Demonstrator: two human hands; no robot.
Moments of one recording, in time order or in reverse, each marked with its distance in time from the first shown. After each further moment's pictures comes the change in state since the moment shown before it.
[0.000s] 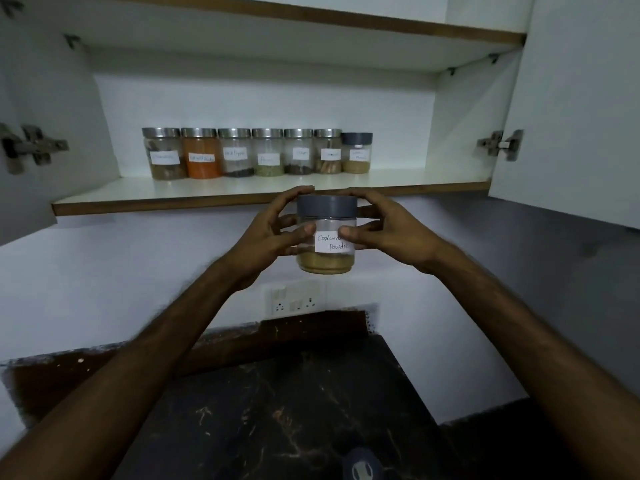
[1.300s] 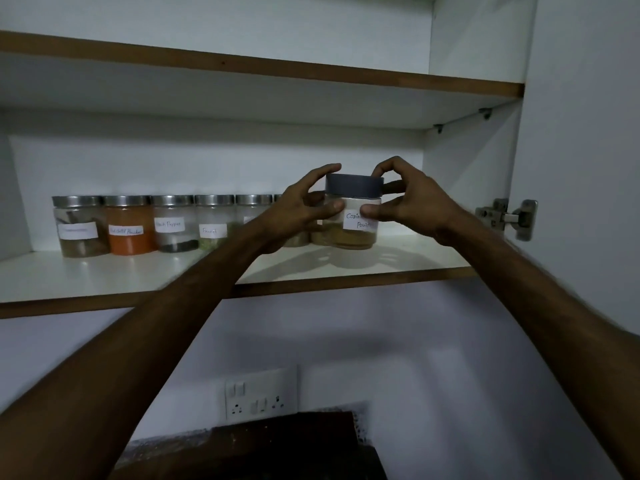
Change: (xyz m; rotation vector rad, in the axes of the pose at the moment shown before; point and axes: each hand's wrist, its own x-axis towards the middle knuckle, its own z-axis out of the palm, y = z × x) left_hand 0.277 0.006 0.037 0.162 -0.017 0.069; right_hand 0.152 0.036 -0.208 -0.279 0.254 -0.066
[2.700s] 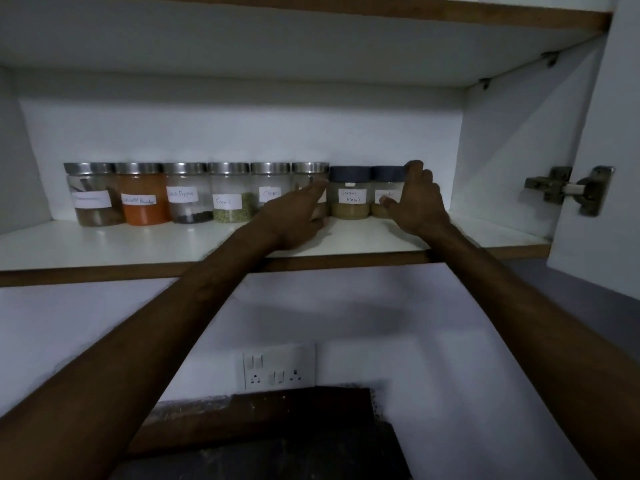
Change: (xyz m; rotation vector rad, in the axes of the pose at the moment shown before) left_hand -0.013 -0.054 -0.015 1.116 0.043 -0.056; right_hand 0.045 0.090 0.066 -0.462 0.258 0.083
